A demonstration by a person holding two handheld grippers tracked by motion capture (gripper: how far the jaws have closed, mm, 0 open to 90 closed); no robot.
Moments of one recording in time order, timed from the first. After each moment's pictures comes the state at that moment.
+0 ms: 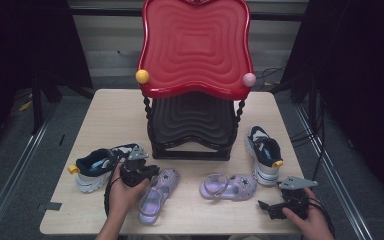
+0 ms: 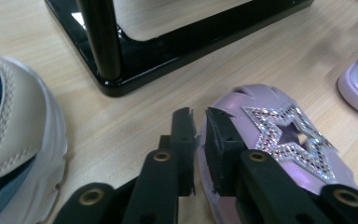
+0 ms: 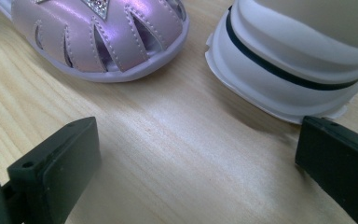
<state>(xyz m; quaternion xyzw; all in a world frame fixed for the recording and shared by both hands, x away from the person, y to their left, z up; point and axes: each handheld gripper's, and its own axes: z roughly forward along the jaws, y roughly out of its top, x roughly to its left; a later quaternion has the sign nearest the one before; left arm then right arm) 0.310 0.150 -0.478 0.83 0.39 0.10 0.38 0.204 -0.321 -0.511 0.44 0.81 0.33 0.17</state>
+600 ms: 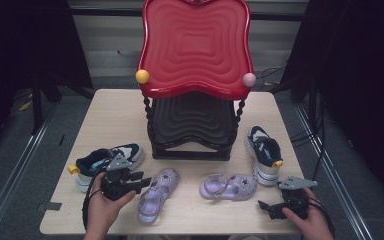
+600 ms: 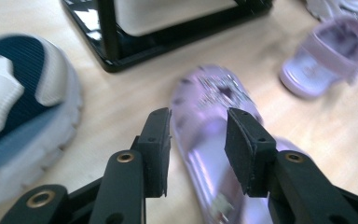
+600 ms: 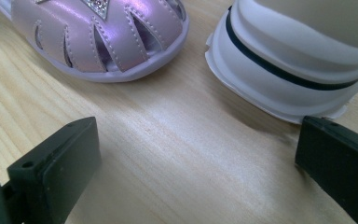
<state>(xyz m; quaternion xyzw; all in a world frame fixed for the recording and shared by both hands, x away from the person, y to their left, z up) 0.263 0.181 -0.441 0.82 0.40 0.07 0.40 0.204 -0.321 -0.511 0.44 0.81 0.33 0.17</state>
